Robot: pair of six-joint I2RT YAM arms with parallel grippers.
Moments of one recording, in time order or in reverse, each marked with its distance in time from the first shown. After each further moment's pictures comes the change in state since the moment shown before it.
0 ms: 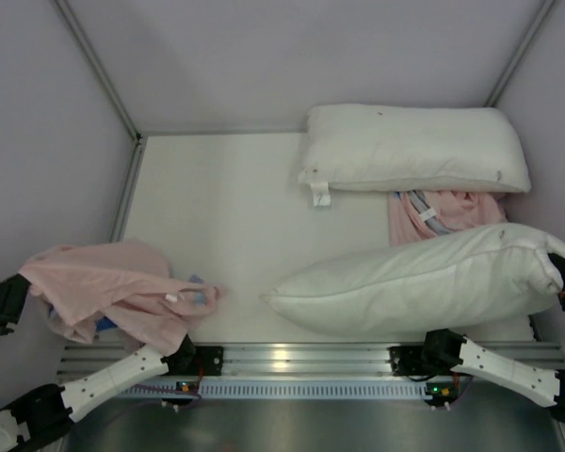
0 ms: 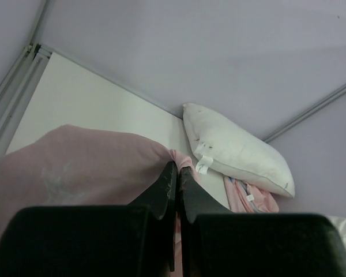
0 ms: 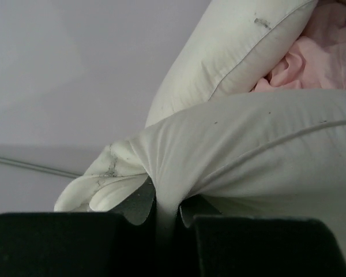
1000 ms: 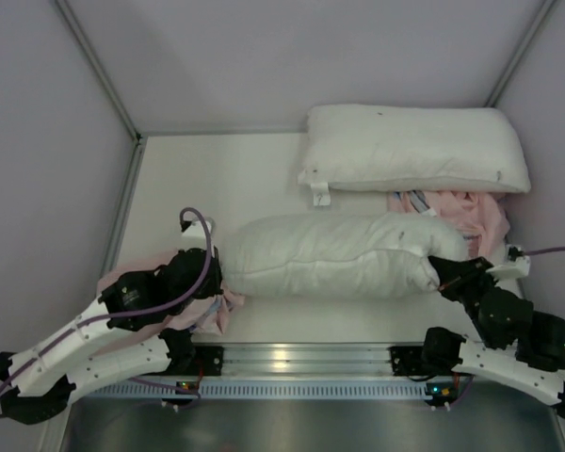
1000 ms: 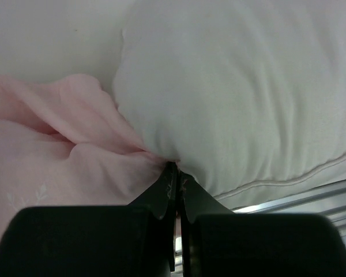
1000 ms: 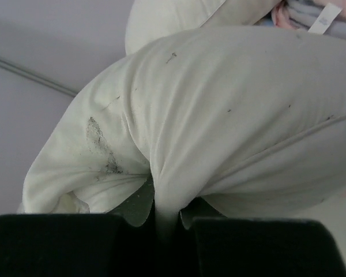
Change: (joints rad) left arm -0.045 0.388 -0.920 0.385 0.339 -0.084; right arm 0.013 0.063 -0.582 0.391 -0.256 -0.010
